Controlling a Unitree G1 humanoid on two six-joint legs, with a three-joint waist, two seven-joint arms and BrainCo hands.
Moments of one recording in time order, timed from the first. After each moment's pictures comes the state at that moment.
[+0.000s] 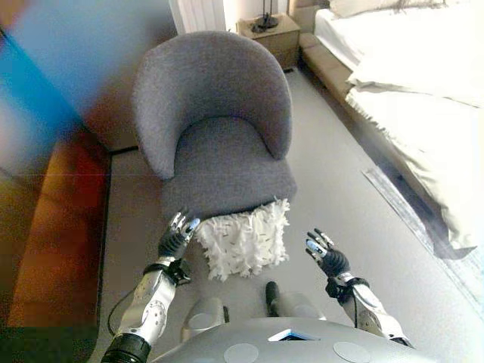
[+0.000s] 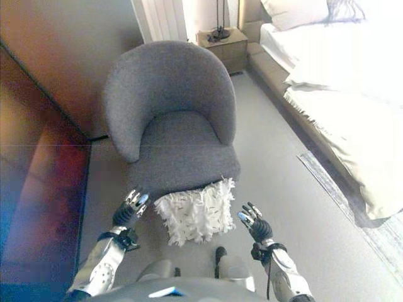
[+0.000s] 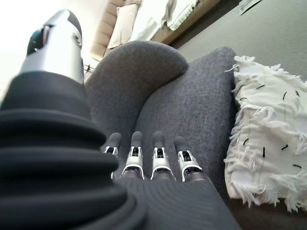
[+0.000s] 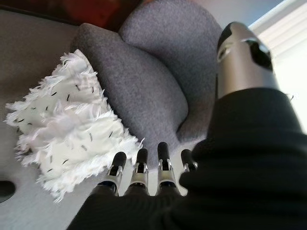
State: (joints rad) left arm 0.24 0.34 -0.24 0.25 -0.76 -0.14 0.01; right arm 0.27 -0.33 0.29 0.39 0.74 -0.07 0.10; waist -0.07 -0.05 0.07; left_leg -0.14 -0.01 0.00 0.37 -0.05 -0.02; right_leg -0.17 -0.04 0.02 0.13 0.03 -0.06
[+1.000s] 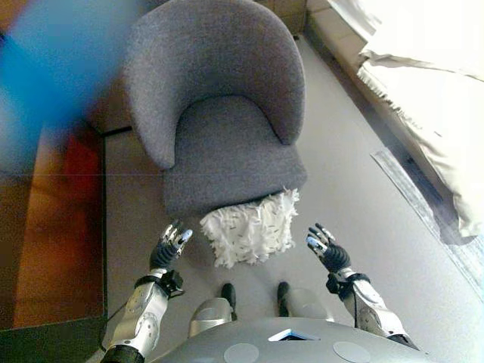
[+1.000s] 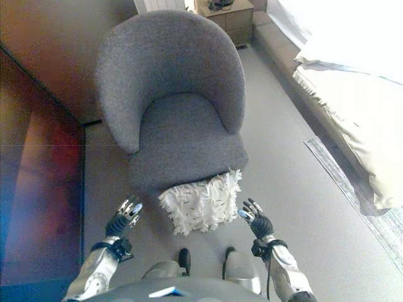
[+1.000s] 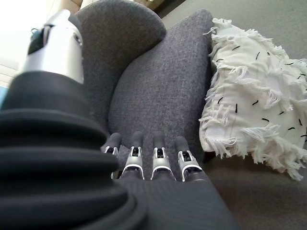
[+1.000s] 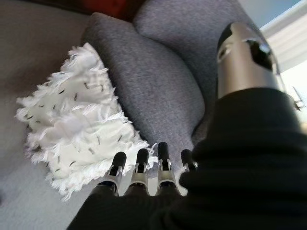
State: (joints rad) left arm 0.30 0.36 -0.21 0.32 -0.73 -0.17 -0.02; right arm 0.23 -0.32 0.27 0.45 0.64 -0.08 0.08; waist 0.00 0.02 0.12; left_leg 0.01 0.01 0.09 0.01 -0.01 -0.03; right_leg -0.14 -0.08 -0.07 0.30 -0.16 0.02
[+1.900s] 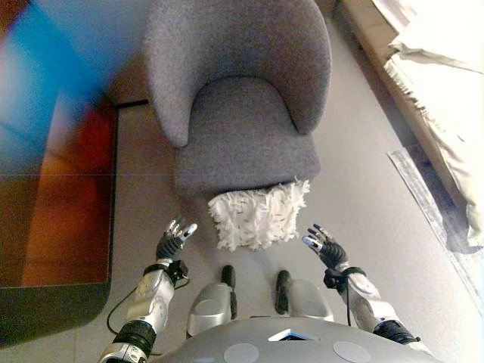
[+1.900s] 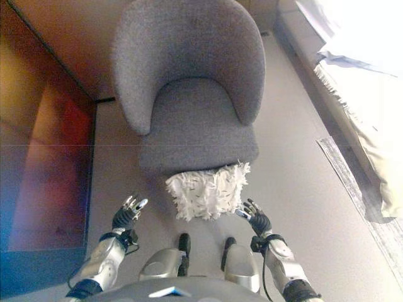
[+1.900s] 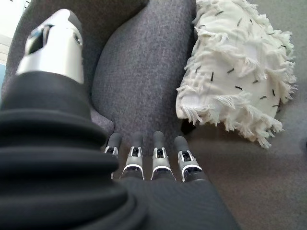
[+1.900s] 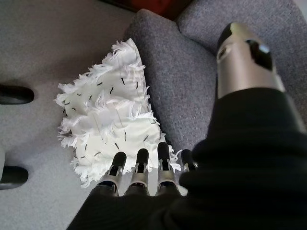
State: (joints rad) left arm 0.12 0.30 -0.22 0.61 -0.68 -0.24 -0.04; right arm 0.14 -0.30 0.29 0.55 0.59 -0.08 0.07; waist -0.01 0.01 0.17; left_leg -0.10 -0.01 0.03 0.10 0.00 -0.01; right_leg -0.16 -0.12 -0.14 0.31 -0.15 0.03
